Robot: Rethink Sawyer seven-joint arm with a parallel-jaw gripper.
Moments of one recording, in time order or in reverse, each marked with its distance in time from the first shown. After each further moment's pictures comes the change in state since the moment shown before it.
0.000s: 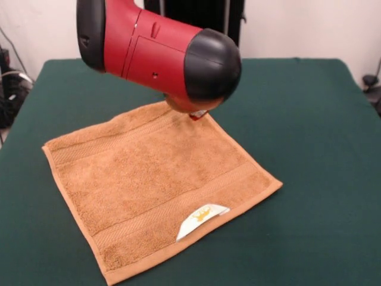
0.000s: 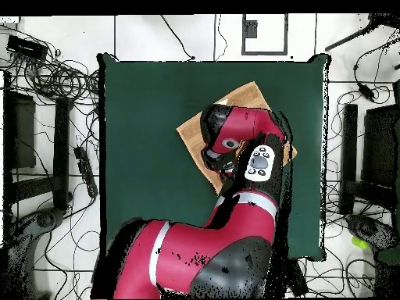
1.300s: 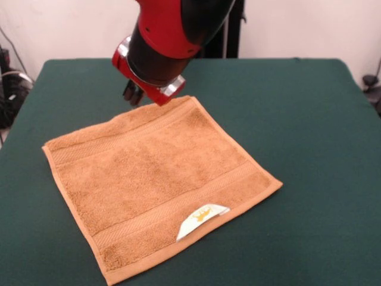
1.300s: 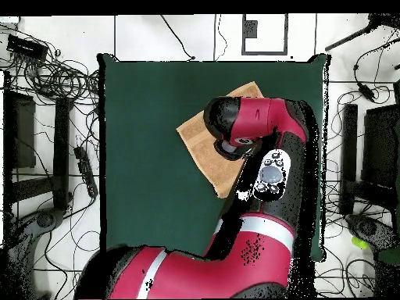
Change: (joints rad) arm 0.002 -0.204 -0.017 0.062 -0.144 -0.304 0.000
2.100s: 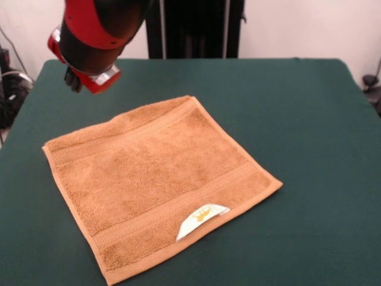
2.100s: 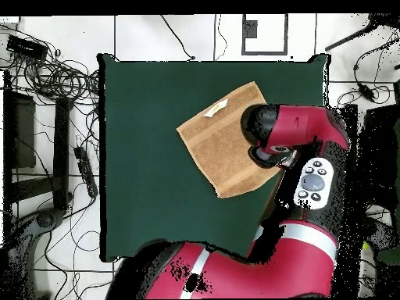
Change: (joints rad) arm -0.116 -0.014 0.001 0.000 -0.110 0.000 0.000
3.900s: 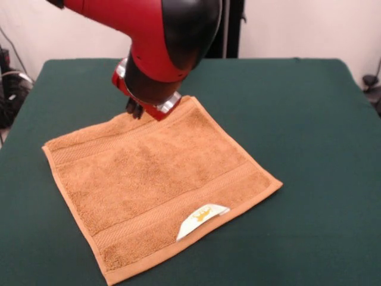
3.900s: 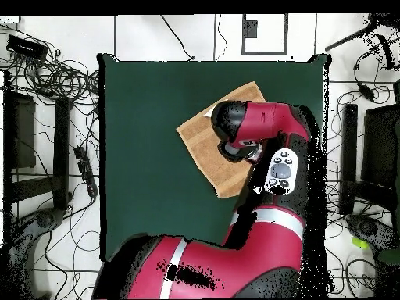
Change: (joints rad) arm 0.065 0.060 0.066 -0.001 0.101 0.000 0.000
